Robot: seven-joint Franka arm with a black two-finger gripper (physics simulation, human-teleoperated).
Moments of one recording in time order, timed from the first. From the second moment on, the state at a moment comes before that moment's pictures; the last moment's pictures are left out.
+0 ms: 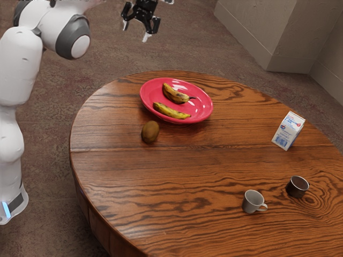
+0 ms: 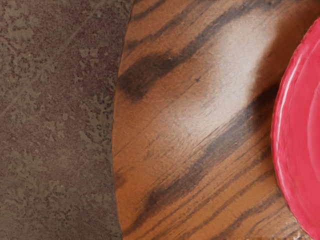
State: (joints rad) arm 0.33 0.33 0.45 -1.09 -0.05 1.17 -0.08
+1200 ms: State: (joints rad) arm 0.10 0.28 0.17 -1.16 0.09 1.28 0.48
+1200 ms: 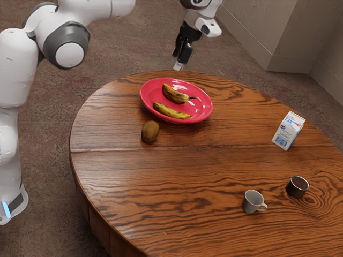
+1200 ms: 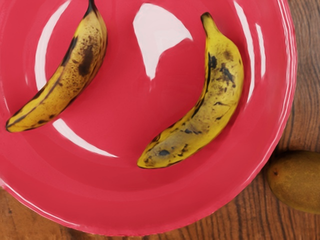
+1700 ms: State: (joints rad) arm 0.17 0.40 0.17 -1.16 -0.06 1.34 0.79
